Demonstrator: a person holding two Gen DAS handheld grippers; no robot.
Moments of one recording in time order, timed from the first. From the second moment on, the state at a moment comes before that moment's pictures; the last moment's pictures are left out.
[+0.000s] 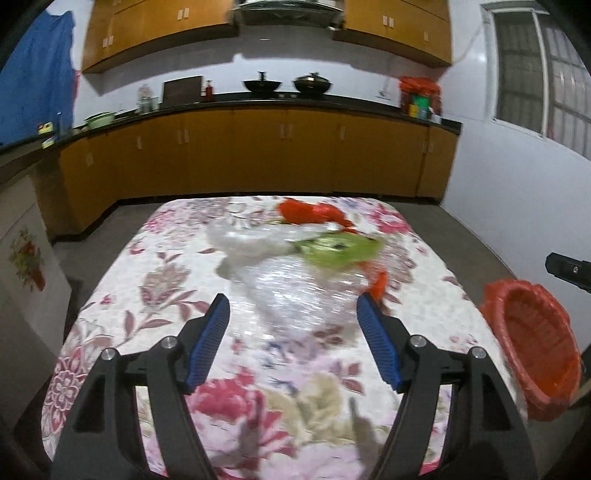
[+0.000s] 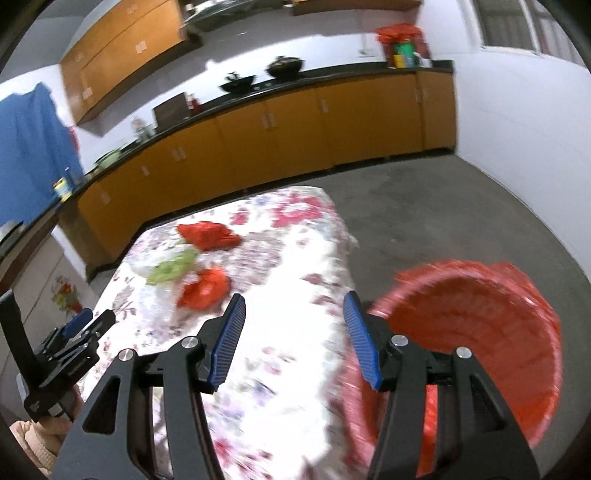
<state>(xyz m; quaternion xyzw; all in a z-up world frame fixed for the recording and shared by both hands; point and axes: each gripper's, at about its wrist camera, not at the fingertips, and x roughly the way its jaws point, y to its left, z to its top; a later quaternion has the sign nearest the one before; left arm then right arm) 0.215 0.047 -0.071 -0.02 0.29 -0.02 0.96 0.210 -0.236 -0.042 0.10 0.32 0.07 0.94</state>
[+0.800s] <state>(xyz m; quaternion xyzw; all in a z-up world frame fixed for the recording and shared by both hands) 0.350 0.119 -0.083 -0.07 0.30 0.01 0.95 0.469 -0.081 -0.104 -0.03 0.39 0.23 0.89</state>
